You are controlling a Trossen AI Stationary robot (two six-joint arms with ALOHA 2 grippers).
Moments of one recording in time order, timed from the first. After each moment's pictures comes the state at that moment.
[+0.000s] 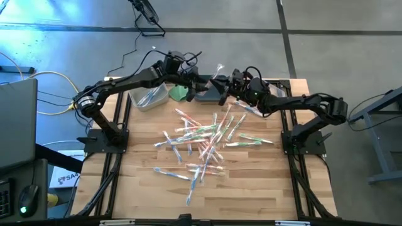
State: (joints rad) left arm 0.57 1.61 1.35 -0.14 0.48 0.15; right arm -0.38 1.48 0.81 0.84 0.02 0.24
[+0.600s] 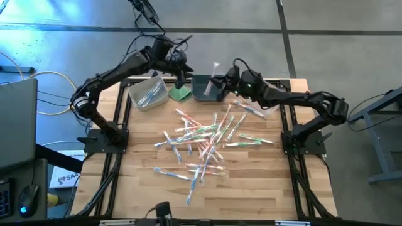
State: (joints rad) left arm 0.72 1.55 1.52 -0.54 0.42 0.24; right arm -0.44 1.47 0.97 0.42 0.03 0.14
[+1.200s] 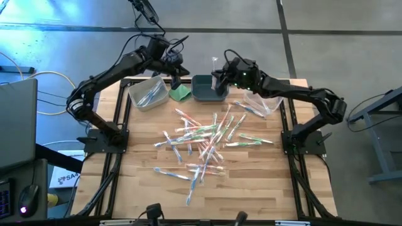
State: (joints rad) left arm 0.71 1.49 1.51 -0.62 0.36 0.29; right arm -0.50 1.51 1.14 0.10 0.04 0.01
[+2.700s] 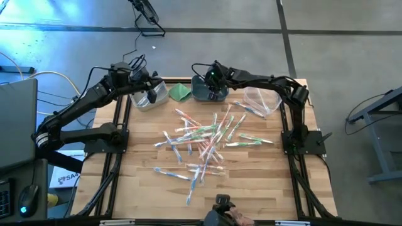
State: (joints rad) left arm 0.71 0.85 0.90 -0.36 0.12 0.02; right arm -0.55 1.99 1.51 -0.40 0.12 -0.32
